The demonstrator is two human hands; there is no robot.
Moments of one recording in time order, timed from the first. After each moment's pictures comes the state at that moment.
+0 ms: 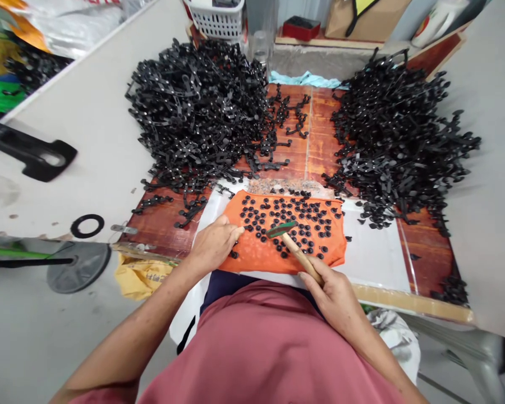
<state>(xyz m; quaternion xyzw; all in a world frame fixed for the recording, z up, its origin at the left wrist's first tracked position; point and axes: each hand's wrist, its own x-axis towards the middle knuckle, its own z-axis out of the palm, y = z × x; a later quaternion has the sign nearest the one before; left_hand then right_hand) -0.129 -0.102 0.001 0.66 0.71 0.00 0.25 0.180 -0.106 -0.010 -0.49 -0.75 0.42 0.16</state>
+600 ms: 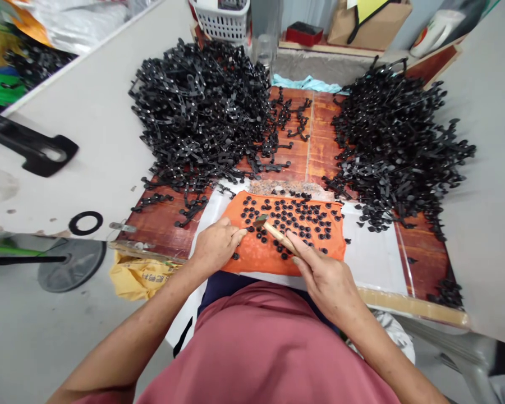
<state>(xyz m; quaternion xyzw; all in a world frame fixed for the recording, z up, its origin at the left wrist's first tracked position) -0.118 -0.104 -0.005 0.64 0.75 -0.02 0.18 0.156 -0.086 0.011 -0.43 -0.86 0.21 0.14</state>
